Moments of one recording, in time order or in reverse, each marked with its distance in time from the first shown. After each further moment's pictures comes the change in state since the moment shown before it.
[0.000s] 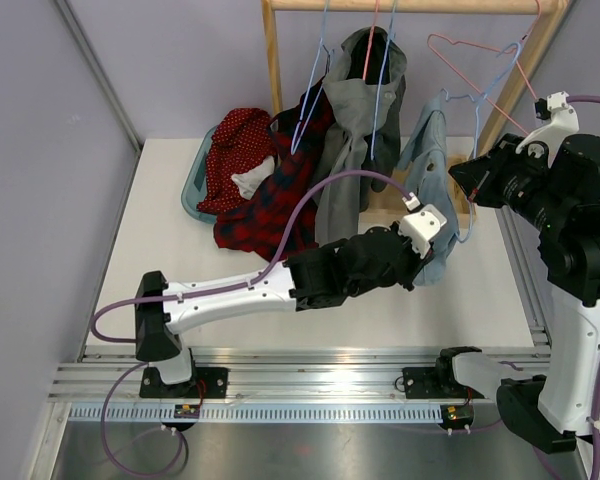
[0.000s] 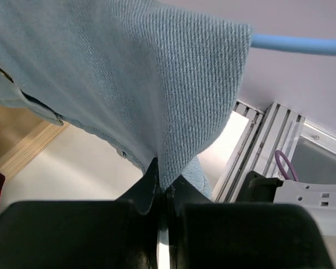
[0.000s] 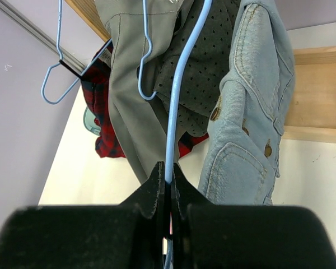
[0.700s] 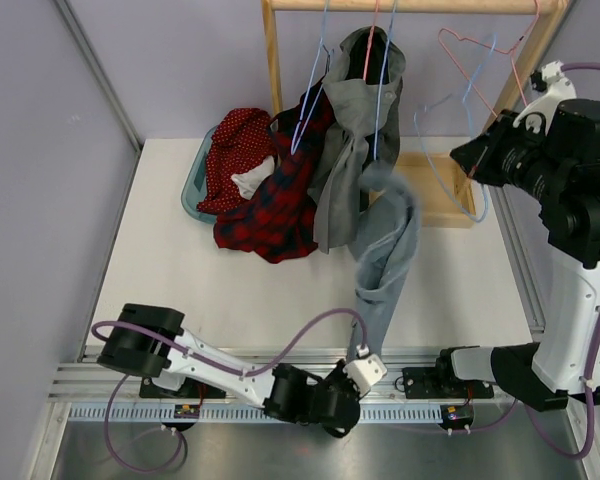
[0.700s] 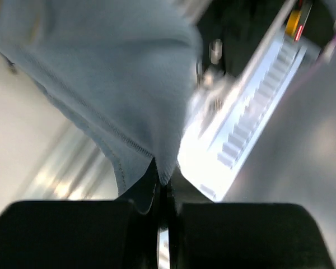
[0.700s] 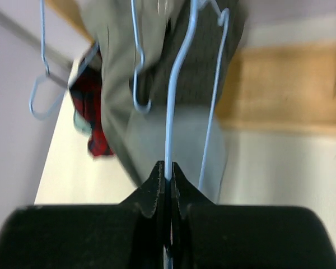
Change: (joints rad) left arm -0.457 -0.152 -0.795 0.151 -0.322 -0.403; right arm 0.008 0.195 0.282 -0.211 0.027 -0.012
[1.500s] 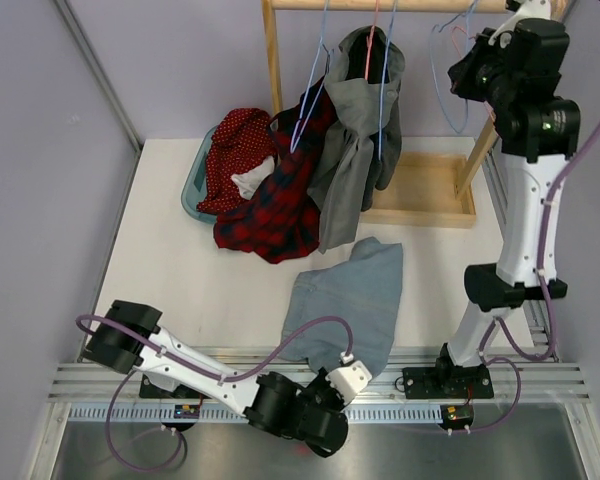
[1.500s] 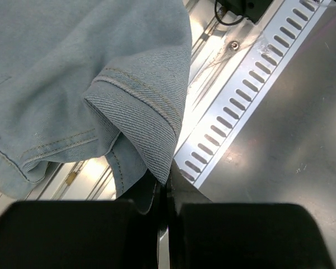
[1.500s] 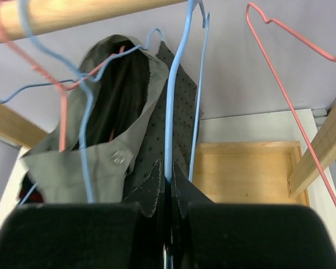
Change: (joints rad) left arm -0.130 -0.055 0.063 -0.377 -0.075 -0.195; right arm -0.009 0.484 0.438 0.271 0.209 -0.100
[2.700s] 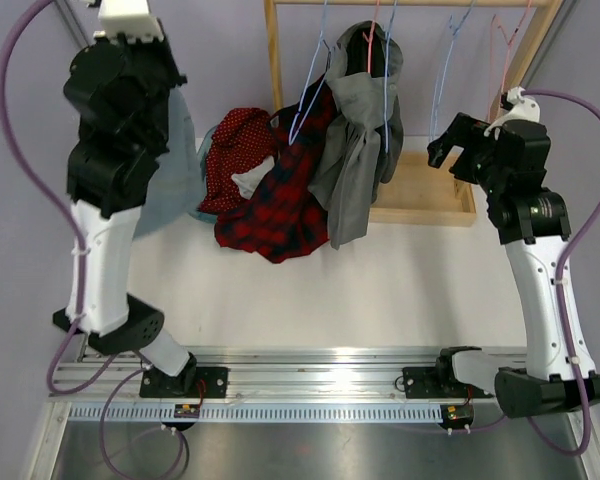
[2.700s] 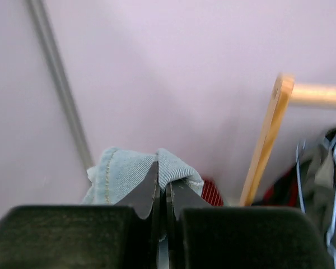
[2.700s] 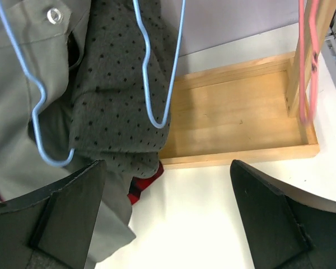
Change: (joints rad) left arm 1.410 0.052 1.528 -0.259 0.041 0.911; right arm -0.010 -0.588 -1.100 0.366 0.038 0.094
